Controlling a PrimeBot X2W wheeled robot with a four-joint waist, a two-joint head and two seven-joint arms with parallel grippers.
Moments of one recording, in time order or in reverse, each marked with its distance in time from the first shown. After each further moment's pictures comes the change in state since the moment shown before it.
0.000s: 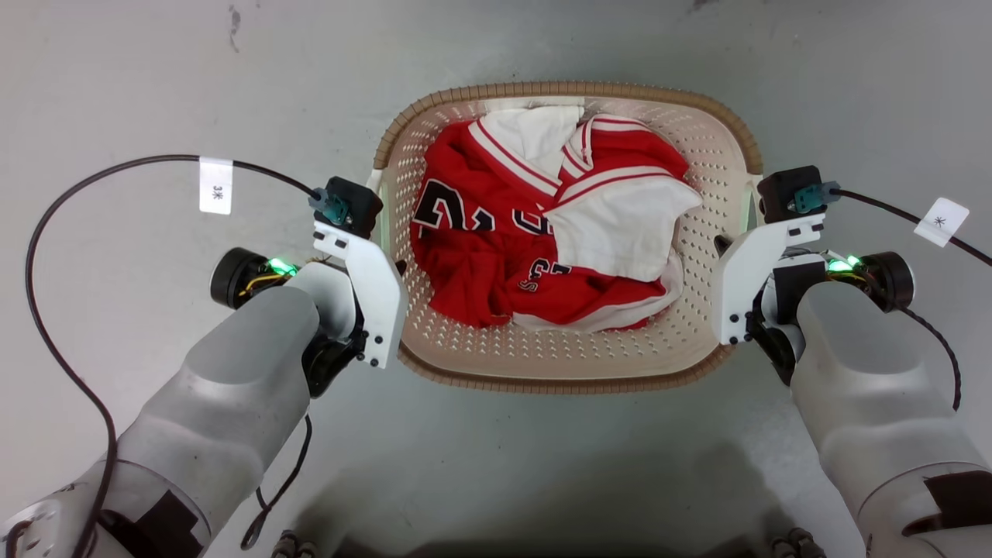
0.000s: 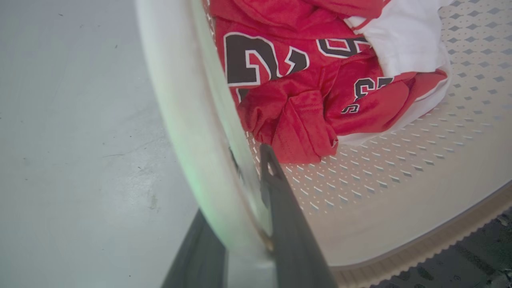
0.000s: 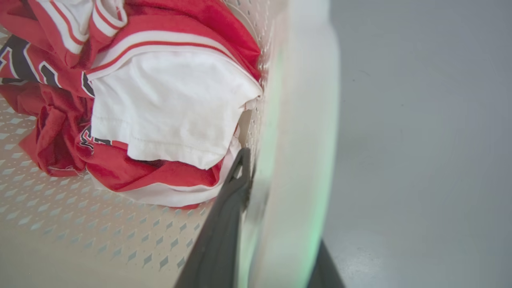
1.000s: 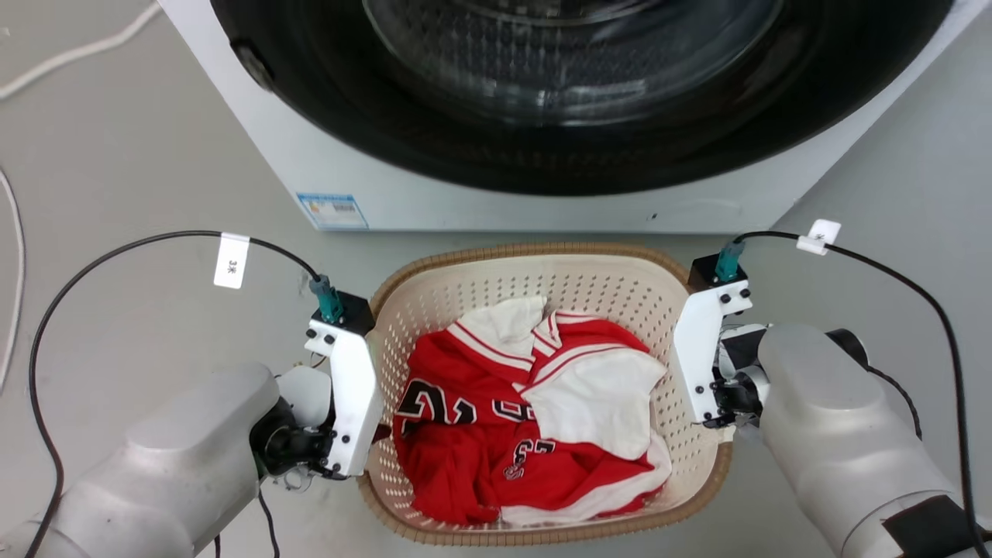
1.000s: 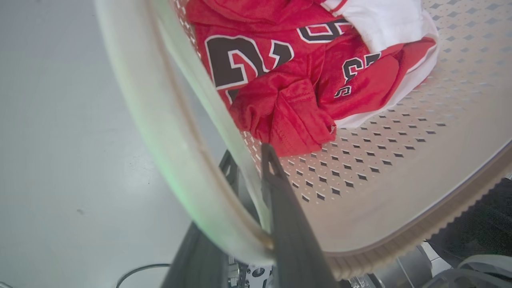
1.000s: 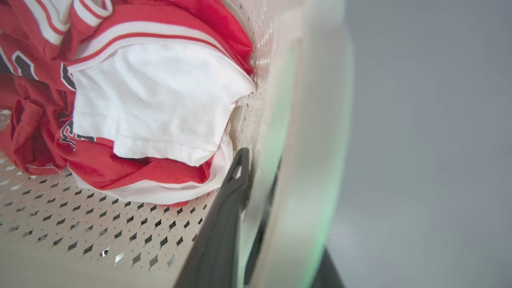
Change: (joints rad) left arm 0.107 0.226 -0.192 -0.343 -0.358 0.006 0.434; right arm 0.062 0.002 0.326 -0.012 0.298 0.000 0.564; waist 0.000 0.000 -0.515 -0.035
